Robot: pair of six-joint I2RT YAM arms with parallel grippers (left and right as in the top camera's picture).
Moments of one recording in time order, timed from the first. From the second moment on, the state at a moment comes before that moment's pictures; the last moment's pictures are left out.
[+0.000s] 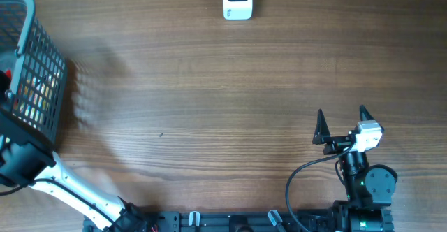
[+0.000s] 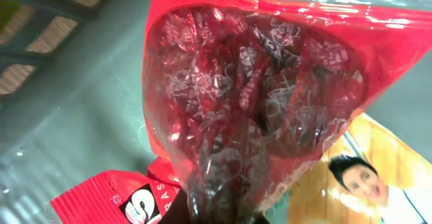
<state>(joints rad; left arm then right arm) 0.79 2.24 1.94 -1.00 -0.14 -0.02 -0.06 0.01 0.01 0.00 -0.15 0.01</state>
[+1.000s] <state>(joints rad) 0.45 1.53 1.82 -1.22 0.82 -0.09 -0.06 0.01 0.01 0.00 -0.15 0.01</state>
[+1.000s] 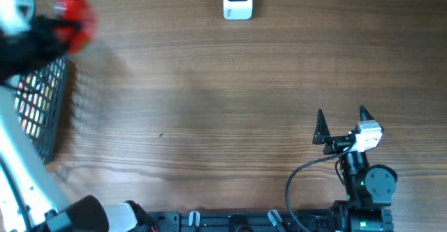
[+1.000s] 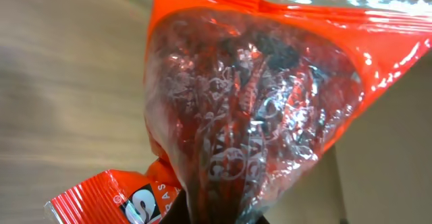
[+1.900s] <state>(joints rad) -0.11 1.77 1.40 -0.95 0.39 -0.06 -0.06 0.01 0.01 0.00 -0.15 0.01</state>
